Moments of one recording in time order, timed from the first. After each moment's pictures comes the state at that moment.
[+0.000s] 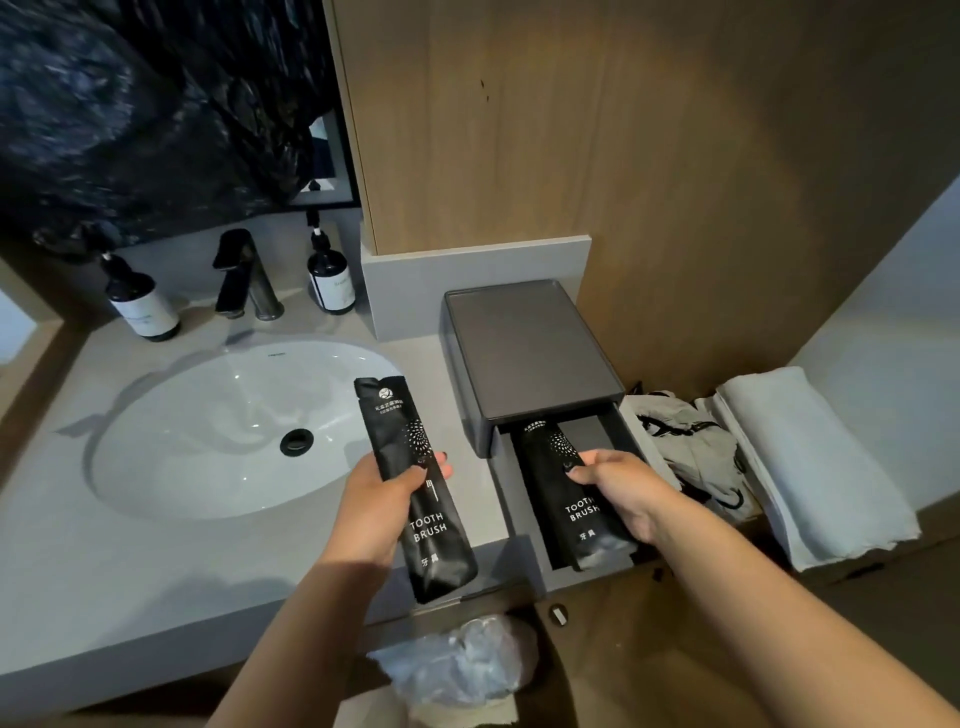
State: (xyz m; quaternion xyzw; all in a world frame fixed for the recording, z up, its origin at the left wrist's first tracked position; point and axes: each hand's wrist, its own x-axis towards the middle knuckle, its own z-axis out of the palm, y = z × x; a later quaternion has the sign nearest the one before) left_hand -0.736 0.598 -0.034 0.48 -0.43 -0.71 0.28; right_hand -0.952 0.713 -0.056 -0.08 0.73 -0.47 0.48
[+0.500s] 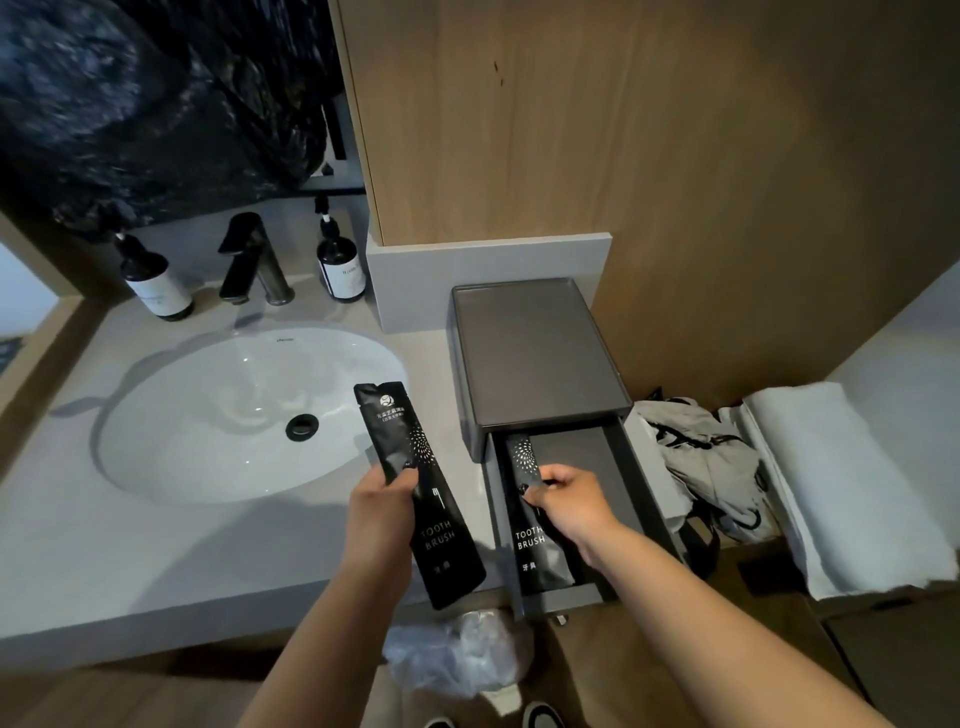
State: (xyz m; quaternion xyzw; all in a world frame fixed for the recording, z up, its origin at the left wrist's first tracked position) left_hand -0.767 0.617 -0.041 0.55 -0.38 -0.67 0.33; right_hand -0.936 0.689 -0.085 -0.17 0.78 -0.44 0.42
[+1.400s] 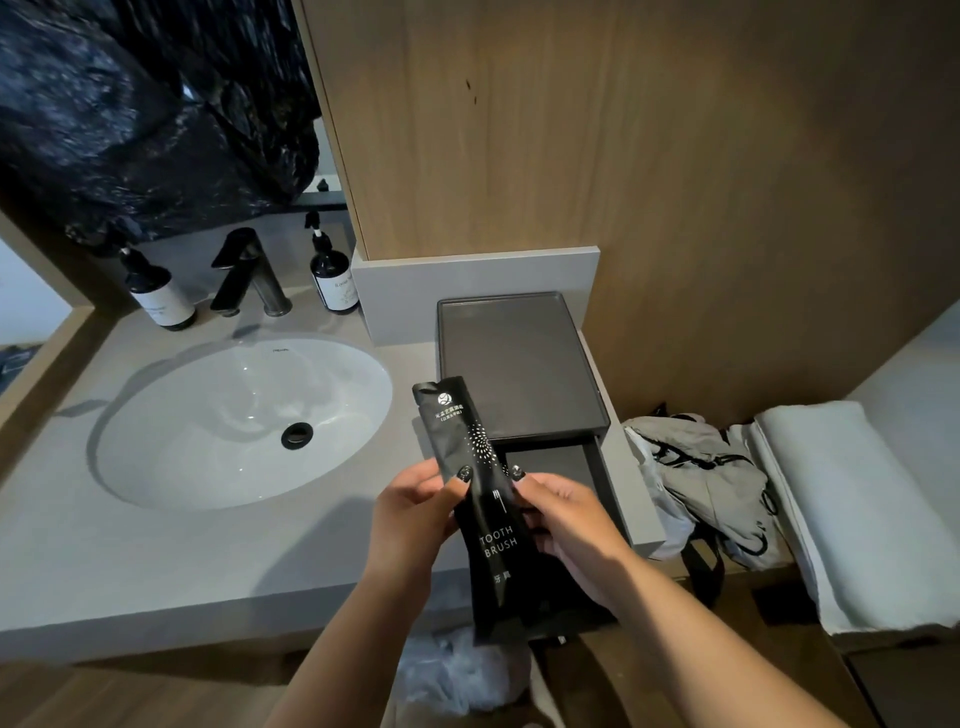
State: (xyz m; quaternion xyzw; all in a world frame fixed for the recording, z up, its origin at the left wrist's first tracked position) left_hand -0.819 0.646 -0.039 0.45 -0.46 -0.69 0.33; right_hand -0.960 0.717 -0.056 -0.18 0.60 -0.54 0.55
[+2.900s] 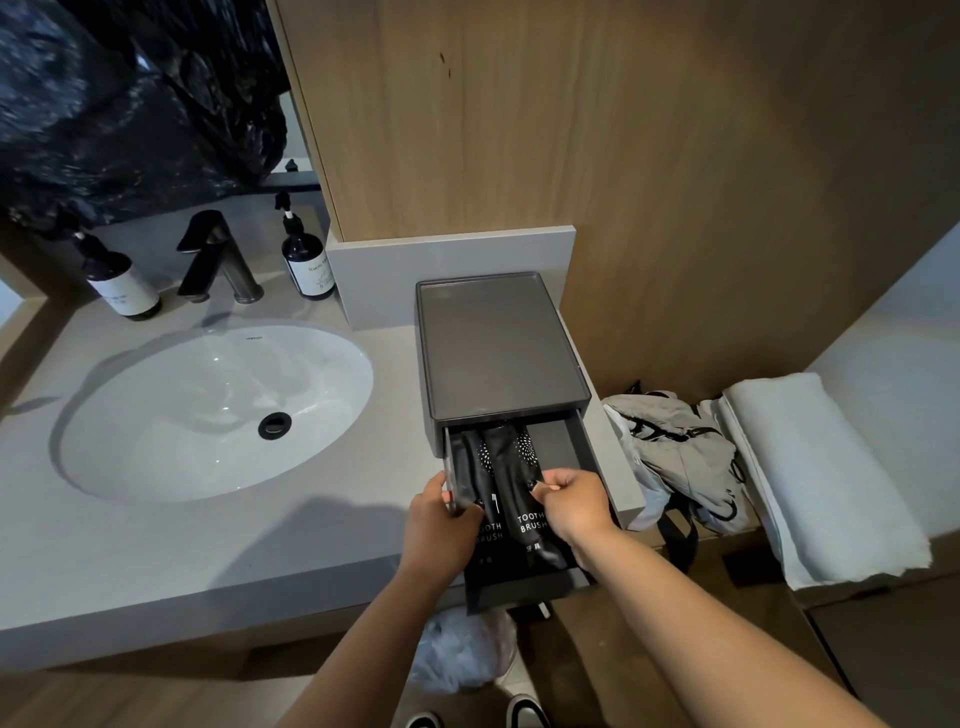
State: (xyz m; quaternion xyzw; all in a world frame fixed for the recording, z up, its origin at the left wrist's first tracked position) left_hand -0.831 0.657 -0.096 0.54 -0.64 -0.53 0.15; right_hand -0.973 0.716 -0.107 -0.14 0.81 -0.43 0.37
